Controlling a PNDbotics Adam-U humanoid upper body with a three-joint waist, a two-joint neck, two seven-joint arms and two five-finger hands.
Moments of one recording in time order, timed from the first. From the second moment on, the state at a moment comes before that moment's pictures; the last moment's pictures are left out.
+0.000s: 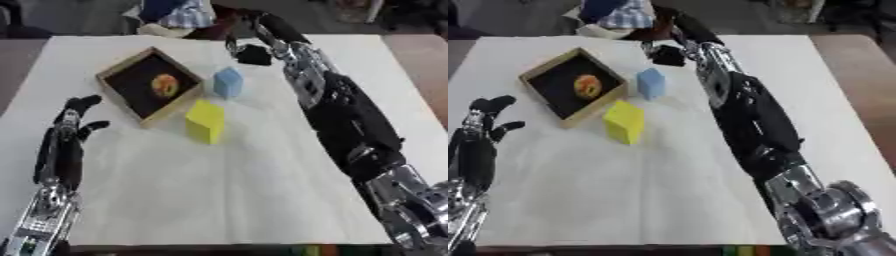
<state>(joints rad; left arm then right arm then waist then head) -0.20 0.21 -0.11 -1.63 0.06 -0.10 0.14 -1.10 -0.05 0.01 -0.72 1.09 -0.11 0.13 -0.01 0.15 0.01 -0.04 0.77</state>
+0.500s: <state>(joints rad) -0.20 0.20 -0.11 -1.63 0.06 -0.10 0.14 -1.09 -0.01 0.00 -0.67 1.30 -0.09 0.14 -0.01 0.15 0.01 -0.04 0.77</state>
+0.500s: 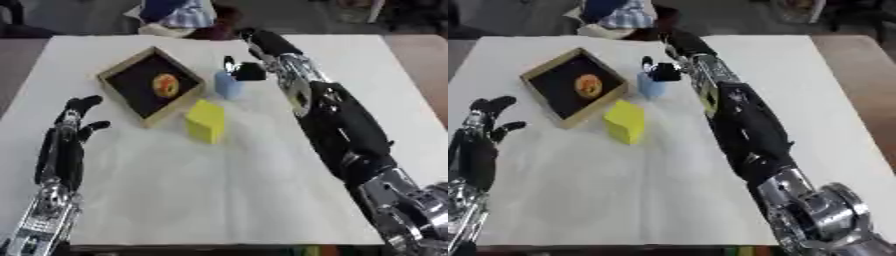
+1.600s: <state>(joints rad) -0.21 0.20 -0.12 -1.63 0.06 -0.10 0.13 -1.05 0.05 -0.02 -0.64 1.44 -0.03 0.09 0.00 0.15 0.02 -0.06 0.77</state>
